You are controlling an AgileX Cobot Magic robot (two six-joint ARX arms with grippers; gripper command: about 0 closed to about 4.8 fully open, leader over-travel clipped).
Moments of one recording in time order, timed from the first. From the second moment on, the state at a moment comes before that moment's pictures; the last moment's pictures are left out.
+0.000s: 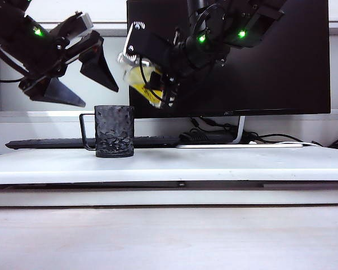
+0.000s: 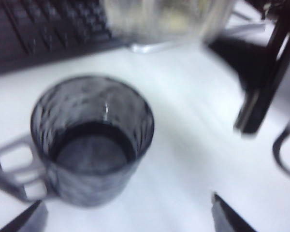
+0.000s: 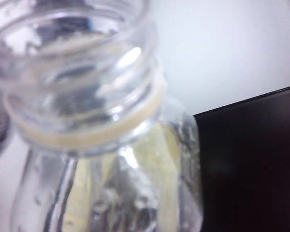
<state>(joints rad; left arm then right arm) -0.31 1.44 0.92 0.05 0.32 -0.09 0.56 1.98 1.43 0.46 -0.13 -1.20</state>
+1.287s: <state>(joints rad) -0.33 1.44 0.92 0.01 0.38 -0.05 0.54 2.13 1.54 0.54 -0.15 -1.49</state>
